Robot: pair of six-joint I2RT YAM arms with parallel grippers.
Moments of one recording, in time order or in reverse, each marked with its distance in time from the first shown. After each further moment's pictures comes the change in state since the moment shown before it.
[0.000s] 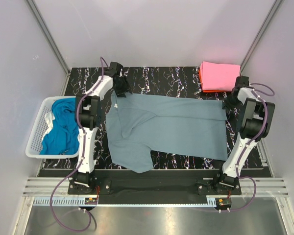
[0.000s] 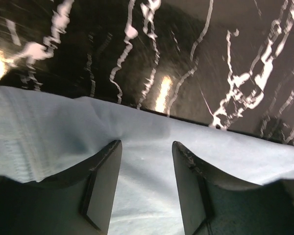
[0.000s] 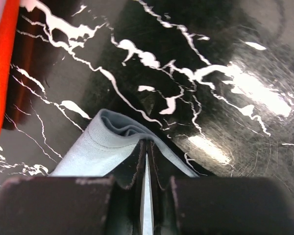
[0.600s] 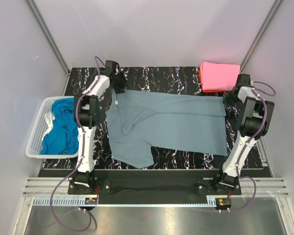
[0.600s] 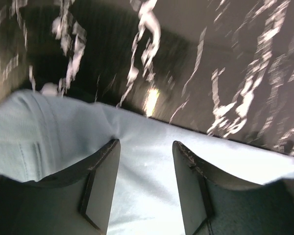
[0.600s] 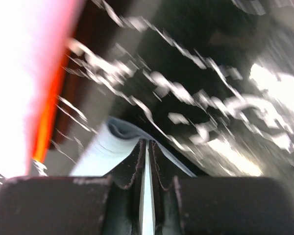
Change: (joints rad) left arm 0.033 0.039 0.051 0.070 0.028 -0.046; right arm -0.010 0.010 -0.011 0.120 -0.031 0.104
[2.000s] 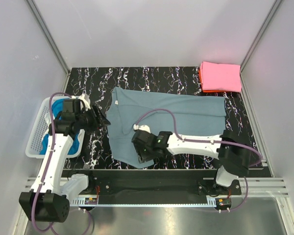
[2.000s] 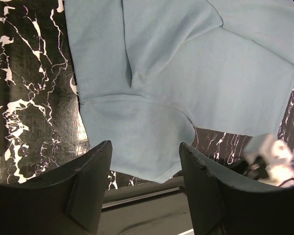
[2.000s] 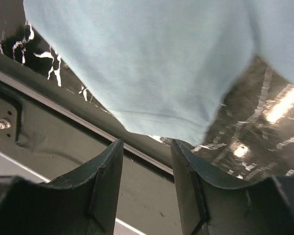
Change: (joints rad) left arm 0.122 -1.495 -1.184 -0.198 0.128 0.170; right arm 1.475 -0.439 -0.354 -0.129 0.047 -0.042
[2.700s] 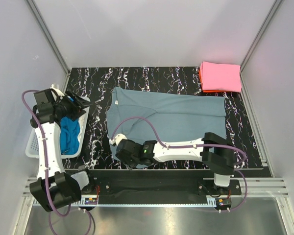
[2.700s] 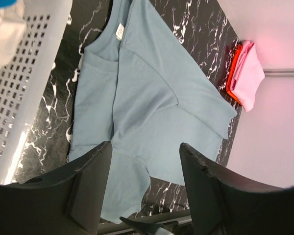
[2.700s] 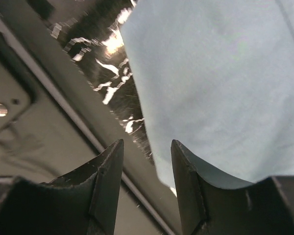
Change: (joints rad) left arm 0.383 0.139 0.169 0.093 0.238 -0.112; right arm 0.156 0.168 0.129 0.183 0.085 -0.401
